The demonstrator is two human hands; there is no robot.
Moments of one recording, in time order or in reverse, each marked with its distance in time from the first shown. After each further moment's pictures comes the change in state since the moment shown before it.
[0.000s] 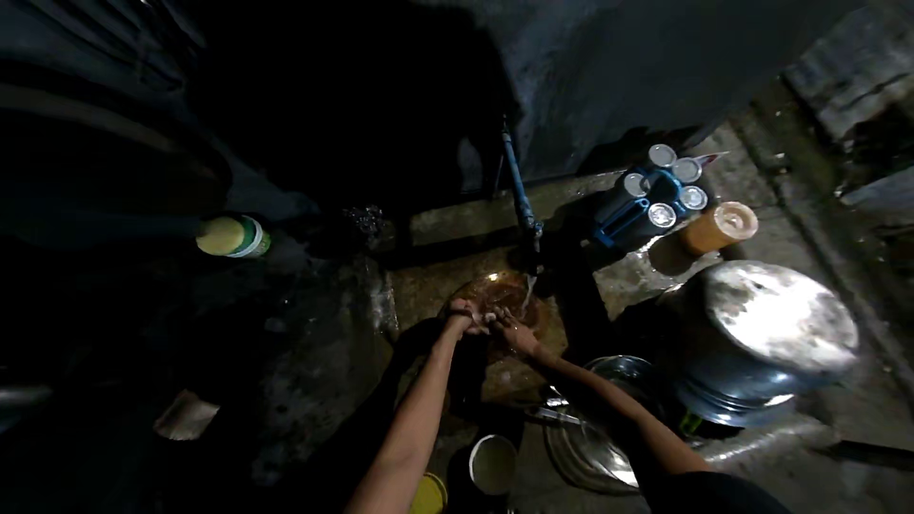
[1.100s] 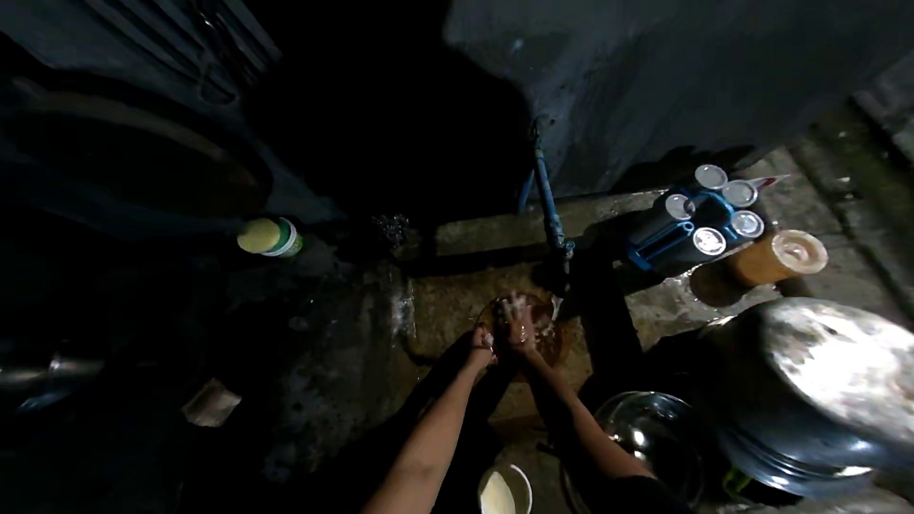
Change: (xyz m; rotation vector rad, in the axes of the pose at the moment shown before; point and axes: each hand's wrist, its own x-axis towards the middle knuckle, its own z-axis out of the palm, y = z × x) left_hand 0.016 -0.071 0.005 0.334 0.063 0.025; right_hand 0.097 0.028 0.060 0.041 0.476 0.083
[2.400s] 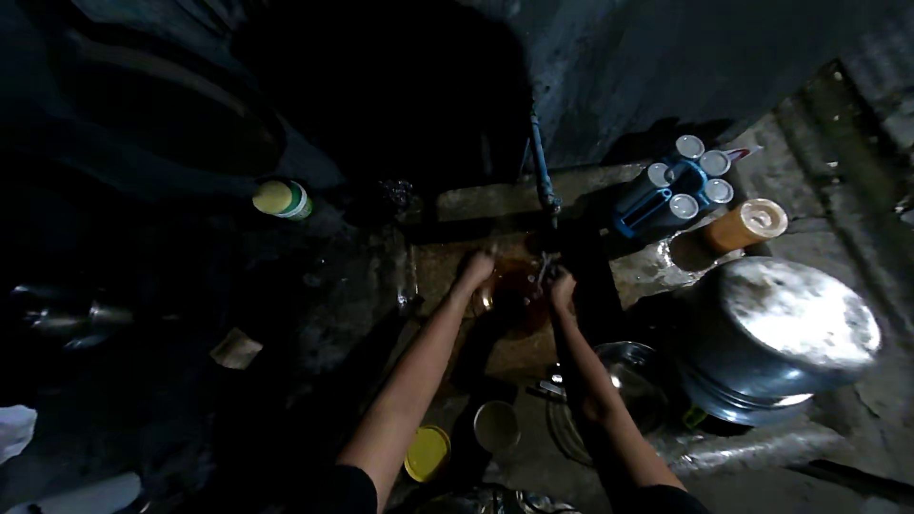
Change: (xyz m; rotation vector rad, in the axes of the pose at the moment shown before) left_hand -0.058 0.141 -0.082 0.103 0.048 0.138; right_hand -0.030 -0.002 -0.132 0.428 0.238 0.540
